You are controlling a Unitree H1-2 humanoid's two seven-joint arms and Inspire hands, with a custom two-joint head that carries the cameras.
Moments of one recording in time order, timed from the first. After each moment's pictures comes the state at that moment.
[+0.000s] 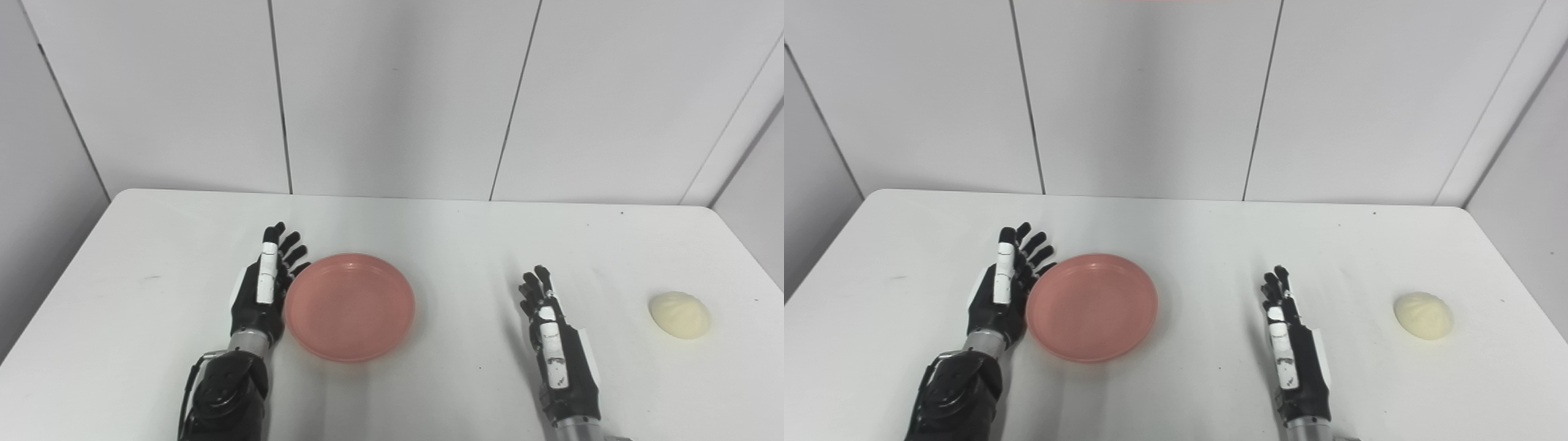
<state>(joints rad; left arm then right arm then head) -0.37 -0.05 0.06 0.21 -0.14 0.16 0.02 -0.03 0.00 -0.03 -0.08 0.04 -0.12 0.02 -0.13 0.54</state>
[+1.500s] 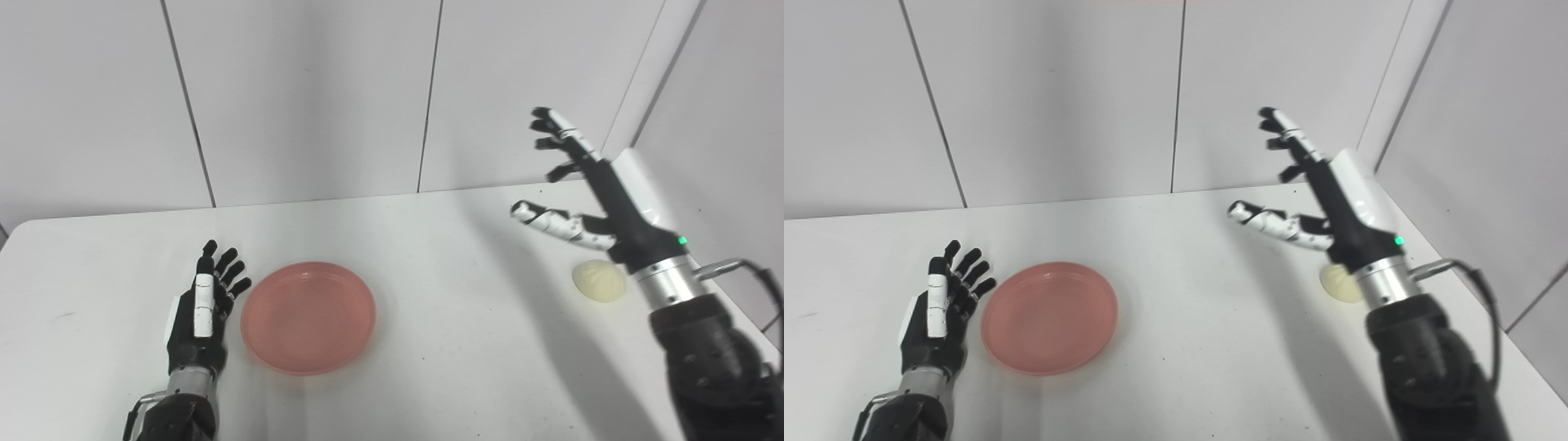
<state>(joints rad) -0.34 -0.06 0.02 0.26 -0.13 0.01 -0.03 -0.26 -0.63 -0.18 -0.65 -0.43 0.40 0.29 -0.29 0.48</state>
